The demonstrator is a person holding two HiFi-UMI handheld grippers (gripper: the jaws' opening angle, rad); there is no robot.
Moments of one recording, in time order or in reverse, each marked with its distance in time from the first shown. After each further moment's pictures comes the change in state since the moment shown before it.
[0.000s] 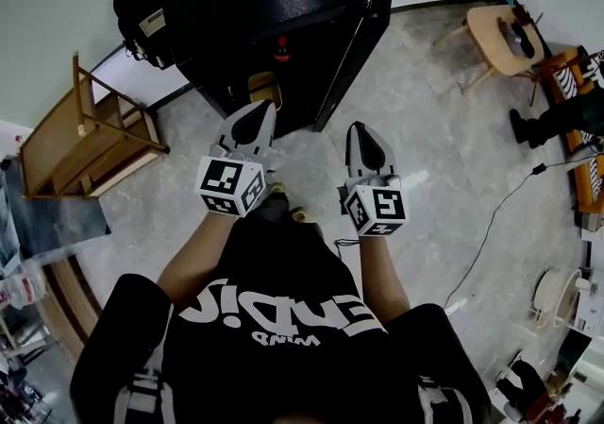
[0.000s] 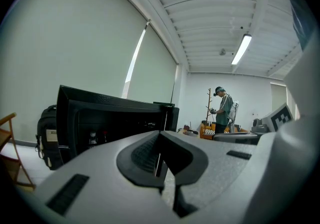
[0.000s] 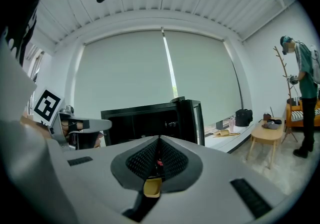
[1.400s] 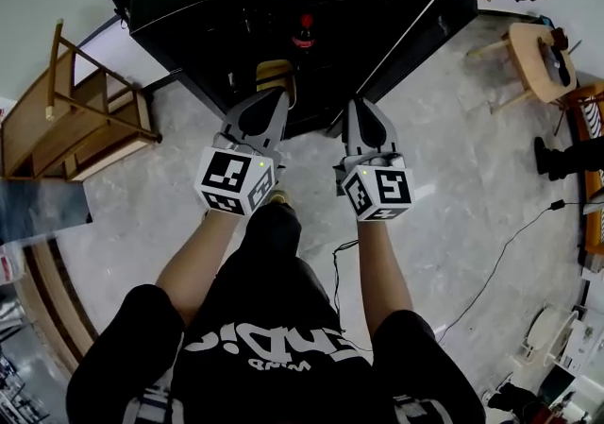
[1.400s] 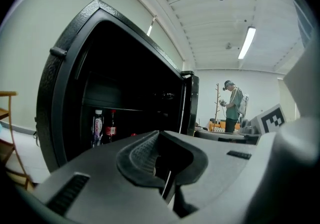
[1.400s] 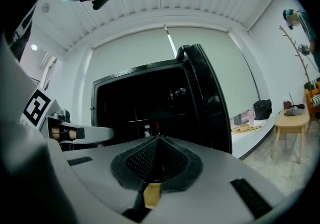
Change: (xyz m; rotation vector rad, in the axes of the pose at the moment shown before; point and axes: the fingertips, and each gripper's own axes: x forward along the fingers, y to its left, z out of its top) left arm 0.073 0.066 -0.132 -0.011 -0.012 0.072; right arm 0.137 -0.009 -0.124 0.018 -0.066 0.159
